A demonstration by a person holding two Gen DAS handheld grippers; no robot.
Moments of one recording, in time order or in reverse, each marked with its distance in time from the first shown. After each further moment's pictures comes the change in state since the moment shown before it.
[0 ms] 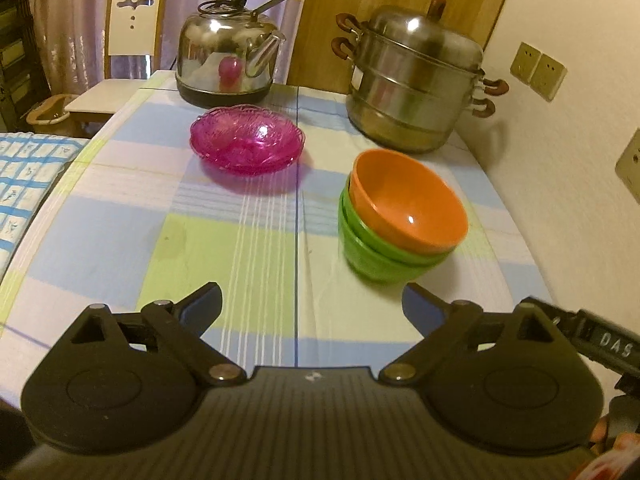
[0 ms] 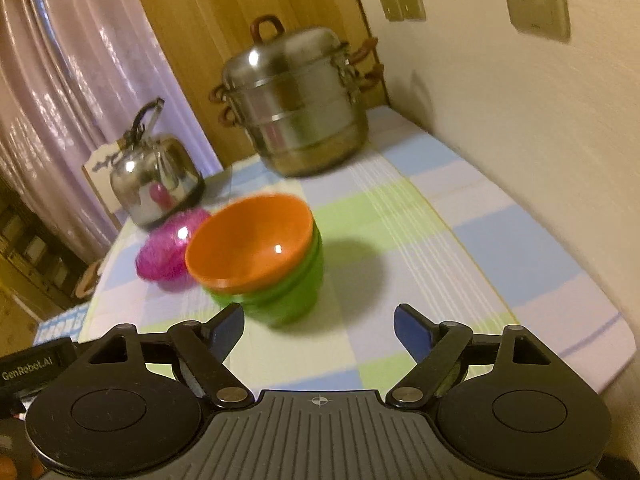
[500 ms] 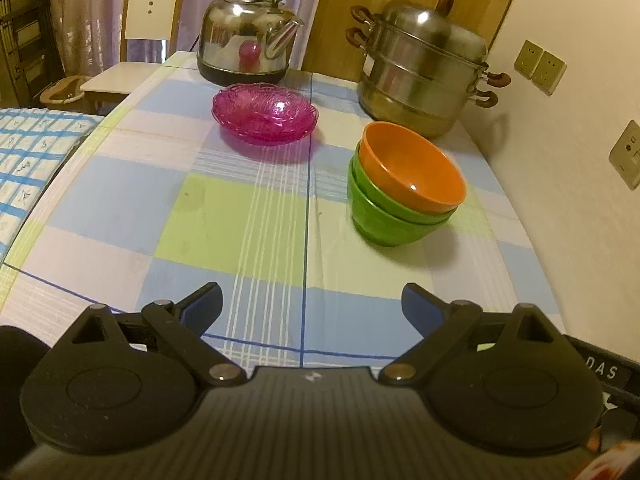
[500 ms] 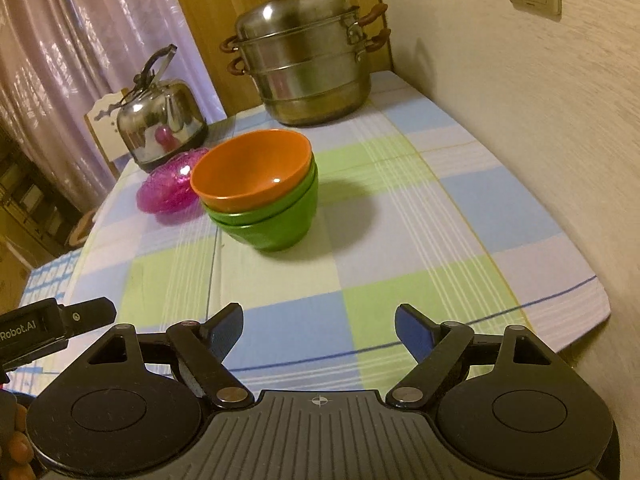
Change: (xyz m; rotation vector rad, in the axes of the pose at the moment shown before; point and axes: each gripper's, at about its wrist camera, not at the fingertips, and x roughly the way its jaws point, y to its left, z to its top) left arm -0.027 0.008 -0.039 -0.048 0.014 0.009; right arm -0.027 0.000 -0.039 -0.075 0.096 -0.025
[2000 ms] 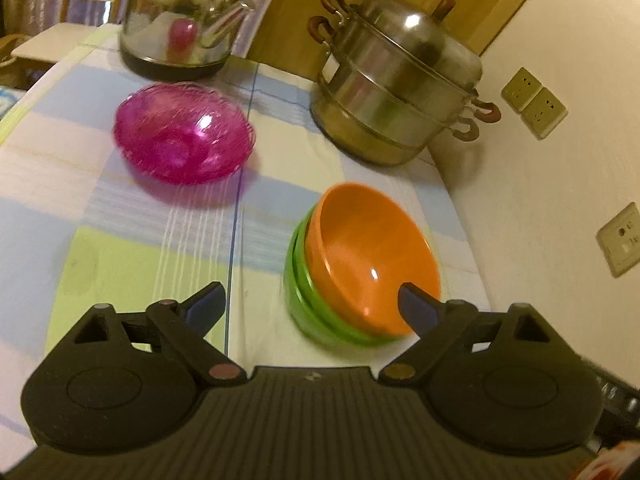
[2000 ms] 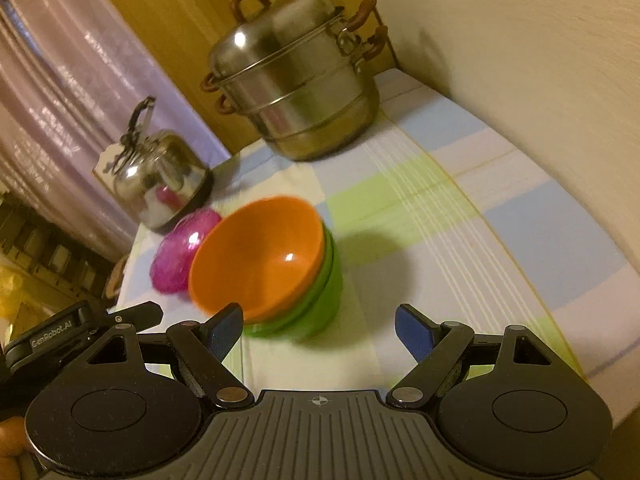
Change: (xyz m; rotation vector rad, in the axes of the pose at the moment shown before) left arm 0.124 -0.006 0.121 -0.072 0.090 -0.220; right arm 0.069 -0.025 0.103 0.193 0.004 0.127
